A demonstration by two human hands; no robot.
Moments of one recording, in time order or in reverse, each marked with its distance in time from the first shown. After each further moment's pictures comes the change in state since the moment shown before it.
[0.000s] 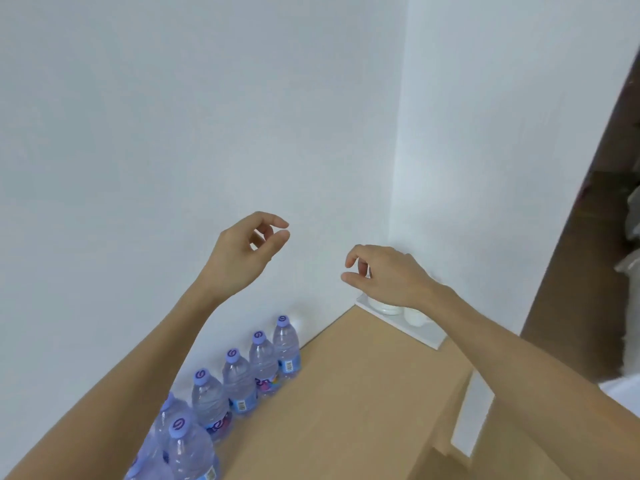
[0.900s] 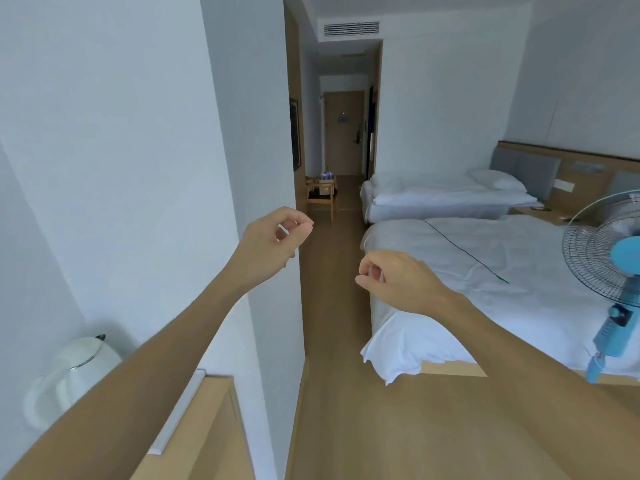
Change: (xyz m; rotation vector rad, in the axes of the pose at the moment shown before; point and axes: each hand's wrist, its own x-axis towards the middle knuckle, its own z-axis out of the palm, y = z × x) left_hand 0.146 0.316 0.545 -0.372 -0.445 0.352; right_hand -0.296 0.421 -0.269 -0.340 0.265 0.632
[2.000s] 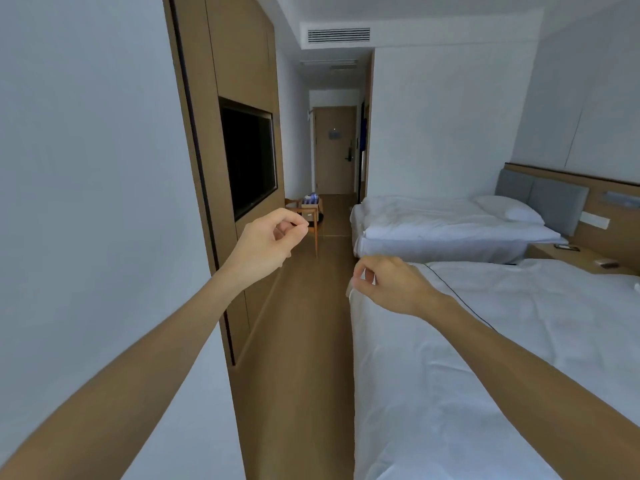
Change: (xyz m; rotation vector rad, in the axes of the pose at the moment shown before) left_hand 0.549 -0.231 0.277 0.079 -0.008 0.035; right_hand 0.513 0.421 0.090 0.028 0.023 -0.006
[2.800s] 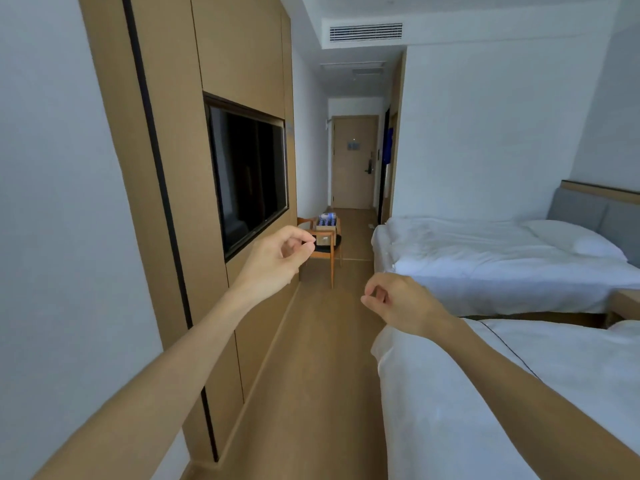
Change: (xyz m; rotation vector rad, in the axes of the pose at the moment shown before) left_hand 0.403 -0.298 0.113 -0.055 0.032 -0.051; right_hand 0.450 0.203 0.142 0.062 -0.026 -0.001
